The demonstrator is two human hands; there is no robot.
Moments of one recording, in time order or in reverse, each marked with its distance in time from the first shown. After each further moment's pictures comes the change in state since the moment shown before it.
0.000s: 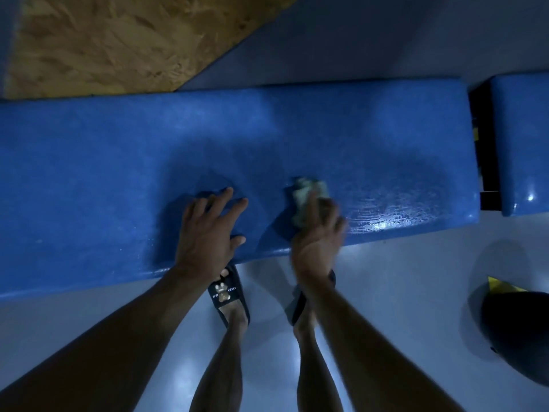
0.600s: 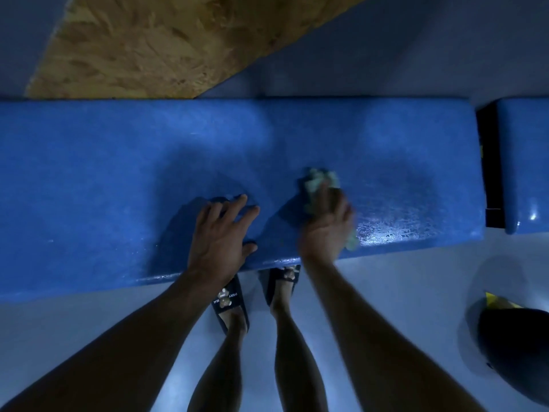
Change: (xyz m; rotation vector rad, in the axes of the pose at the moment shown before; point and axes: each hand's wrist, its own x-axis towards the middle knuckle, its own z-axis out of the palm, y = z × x) left_hand 0.003 -0.009 0.000 0.000 -0.005 0.015; right_hand 0.035 -0.028 0.003 0.007 0.051 0.028
